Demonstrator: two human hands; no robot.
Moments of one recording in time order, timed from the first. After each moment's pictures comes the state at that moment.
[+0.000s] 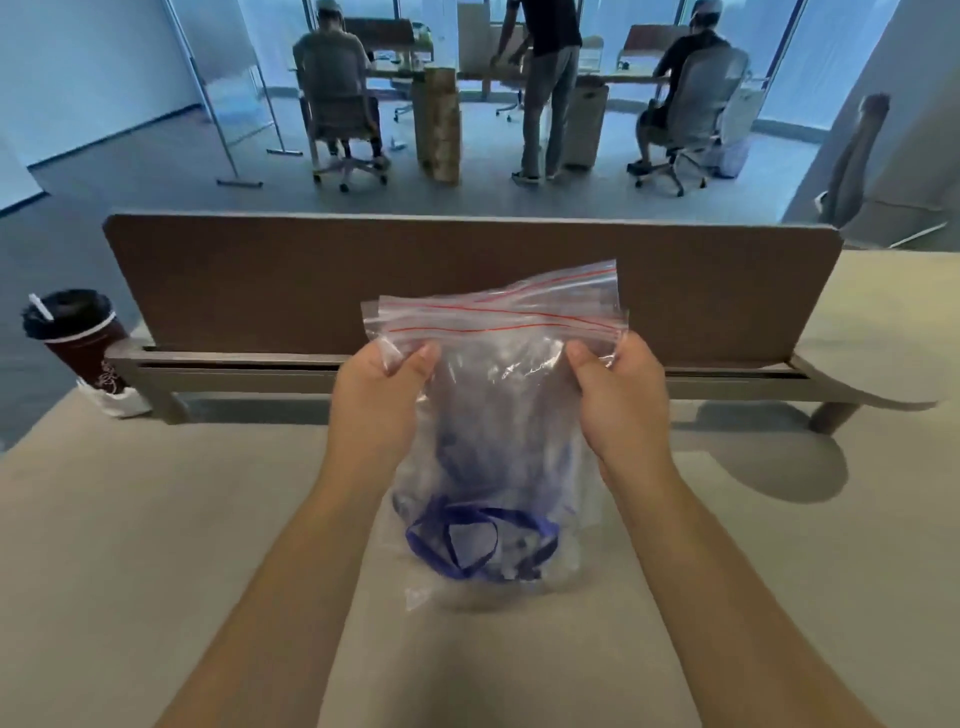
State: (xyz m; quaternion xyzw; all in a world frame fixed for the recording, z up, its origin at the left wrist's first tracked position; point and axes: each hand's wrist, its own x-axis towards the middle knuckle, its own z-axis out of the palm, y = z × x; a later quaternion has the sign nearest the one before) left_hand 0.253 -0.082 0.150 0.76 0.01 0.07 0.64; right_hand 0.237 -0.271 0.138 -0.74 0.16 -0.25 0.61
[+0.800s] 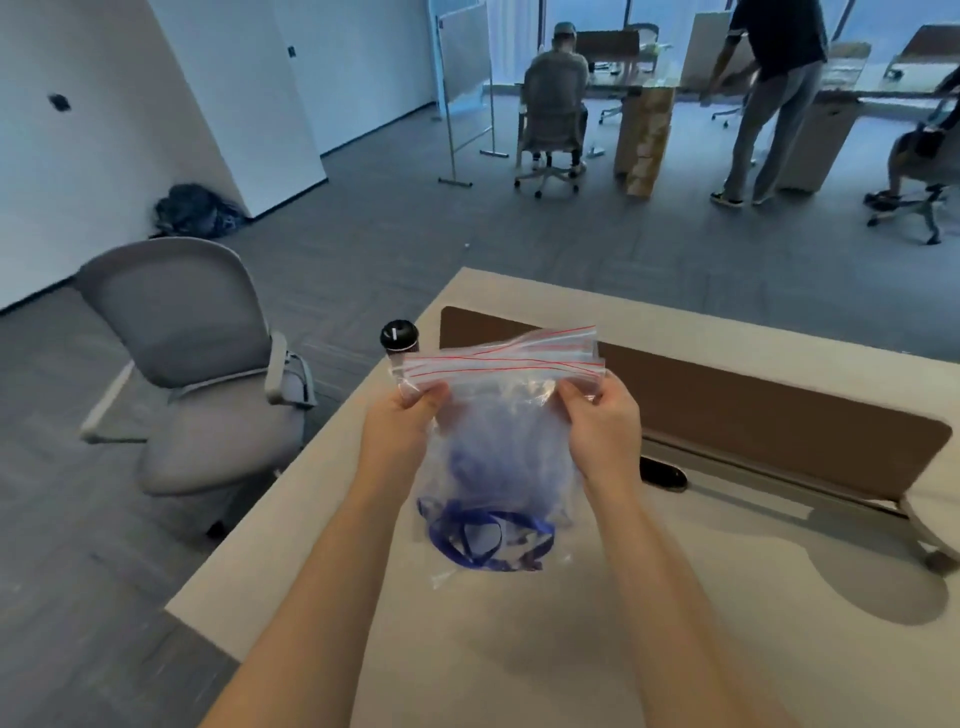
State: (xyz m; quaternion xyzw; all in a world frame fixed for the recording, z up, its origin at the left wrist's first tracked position) left_hand 0.115 0.069 0.361 0.72 0.19 0.12 0.65; right_hand 0.164 -0.119 0.349 -0.71 0.06 -0.08 0.69
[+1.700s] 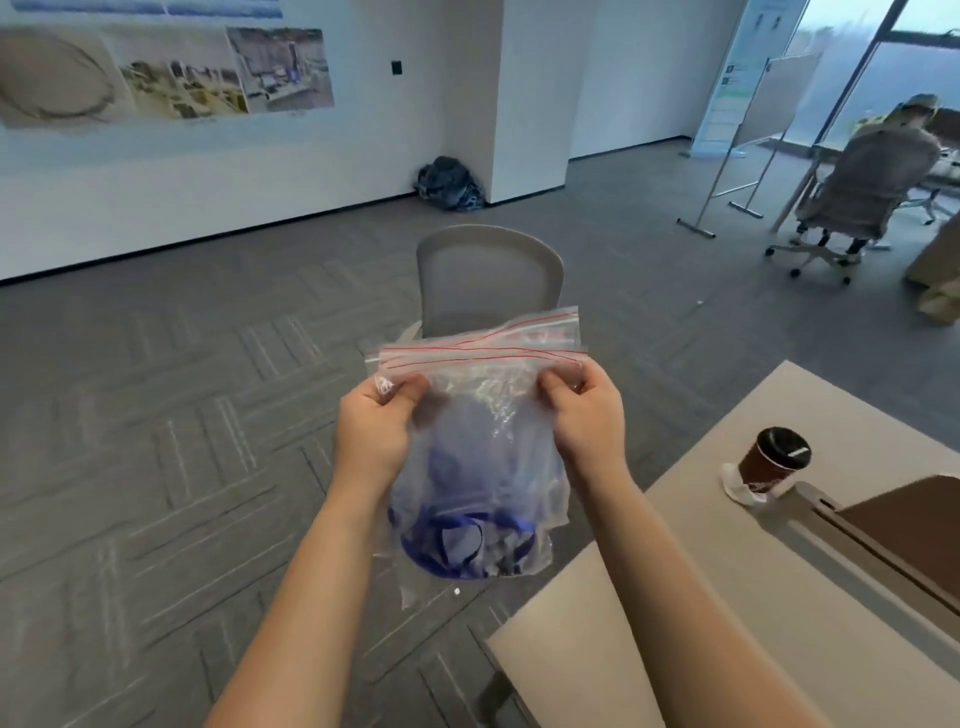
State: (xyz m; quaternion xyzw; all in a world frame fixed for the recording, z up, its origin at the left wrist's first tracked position) left_hand -0.052 0.659 0.390 0.60 0.30 0.38 0.64; right_hand 0.086 0.526 0.390 -0.70 -0.18 0.07 0.69
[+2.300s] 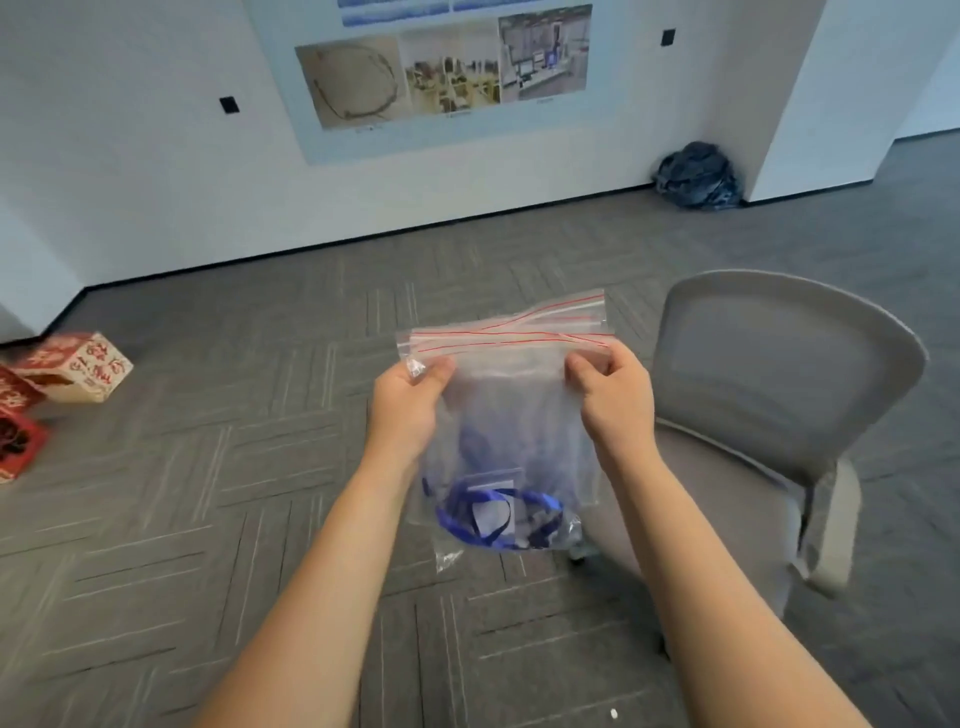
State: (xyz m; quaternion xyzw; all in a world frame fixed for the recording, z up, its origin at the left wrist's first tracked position) left_hand -0.053 1.025 0.380 0.55 0.46 0.47 0.51; right_hand 0.133 0.951 0.368 -0.62 -0.32 0.24 0.67
